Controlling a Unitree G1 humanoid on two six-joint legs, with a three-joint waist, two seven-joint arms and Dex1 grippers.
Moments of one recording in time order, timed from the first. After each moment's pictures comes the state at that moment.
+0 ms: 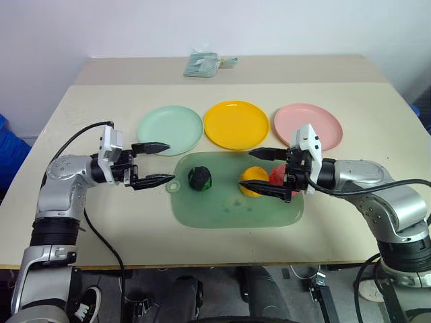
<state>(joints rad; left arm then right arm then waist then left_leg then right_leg) -0.50 0.64 0.10 0.28 -0.50 0.13 -1.46 -0.41 -0.69 0.00 -0.39 0.63 0.71 0.91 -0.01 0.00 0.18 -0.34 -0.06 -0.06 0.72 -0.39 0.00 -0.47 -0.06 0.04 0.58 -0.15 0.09</state>
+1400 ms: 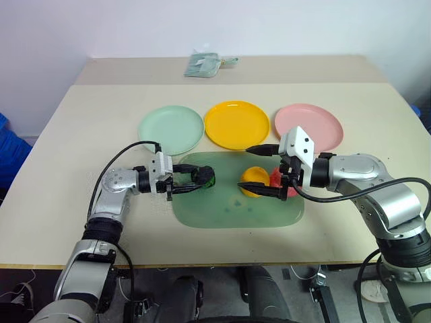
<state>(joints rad) -0.54 0.41 -0.05 0.55 -0.24 -0.31 -1.32 -0.45 -0.73 0.09 -0.38 0.48 0.61 0.93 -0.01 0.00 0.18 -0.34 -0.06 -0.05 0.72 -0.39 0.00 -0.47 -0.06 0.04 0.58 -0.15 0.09</state>
